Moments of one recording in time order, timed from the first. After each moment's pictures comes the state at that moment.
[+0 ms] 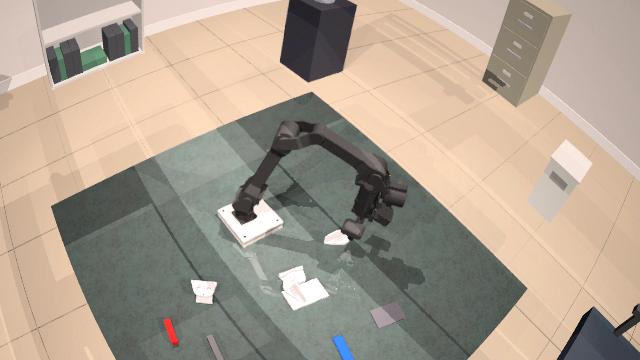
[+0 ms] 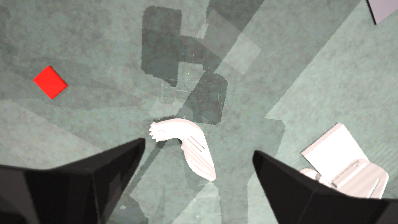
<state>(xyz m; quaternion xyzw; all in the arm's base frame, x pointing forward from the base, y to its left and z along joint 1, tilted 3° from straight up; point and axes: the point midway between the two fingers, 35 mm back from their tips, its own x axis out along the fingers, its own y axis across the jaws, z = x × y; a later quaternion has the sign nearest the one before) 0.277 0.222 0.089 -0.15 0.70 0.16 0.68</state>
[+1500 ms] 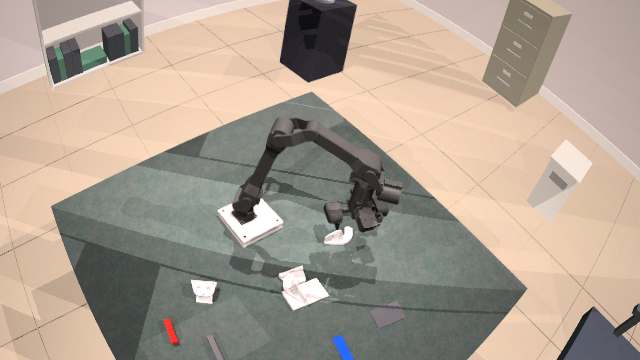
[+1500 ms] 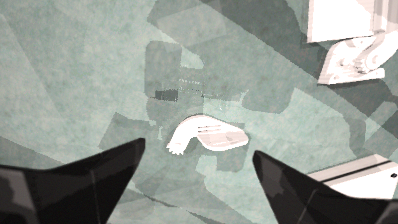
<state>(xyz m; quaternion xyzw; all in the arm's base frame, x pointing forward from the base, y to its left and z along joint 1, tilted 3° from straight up) 0.264 0.214 0.093 0.16 0.70 -0.15 0.68</state>
